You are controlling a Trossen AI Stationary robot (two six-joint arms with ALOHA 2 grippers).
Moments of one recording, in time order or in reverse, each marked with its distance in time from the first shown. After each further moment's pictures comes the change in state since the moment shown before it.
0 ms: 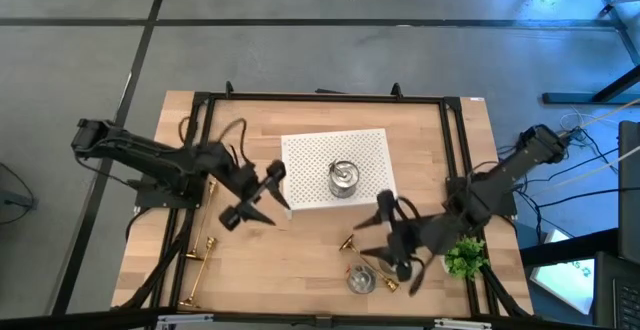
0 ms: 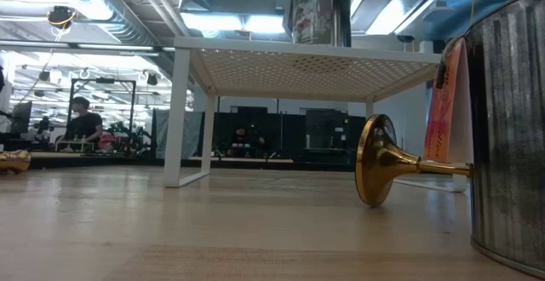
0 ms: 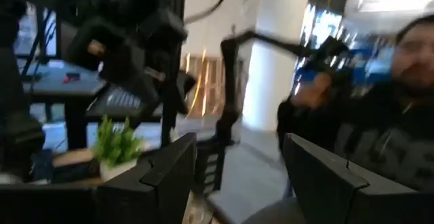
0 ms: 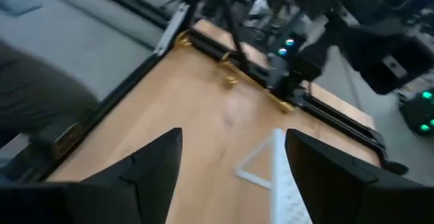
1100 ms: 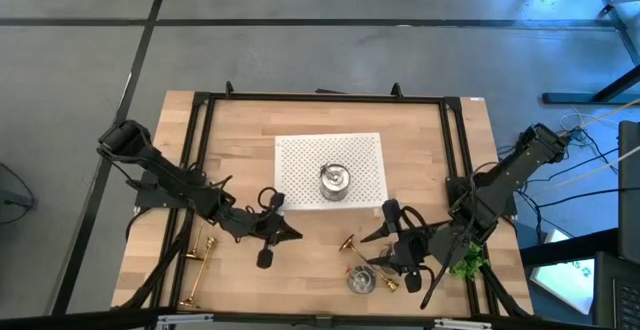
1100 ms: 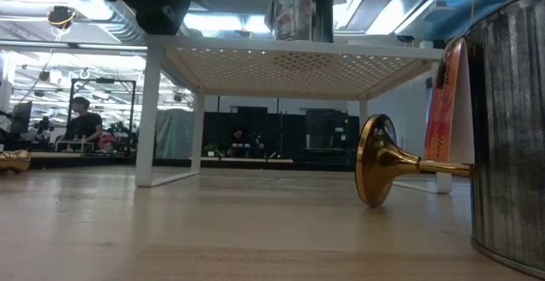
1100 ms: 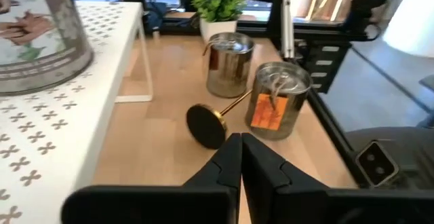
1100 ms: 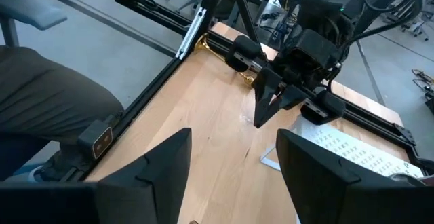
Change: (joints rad) left arm -0.359 0.330 0.003 -0.171 -0.841 -0.103; right arm 0.065 0.000 0.000 -0.016 0.004 0.090
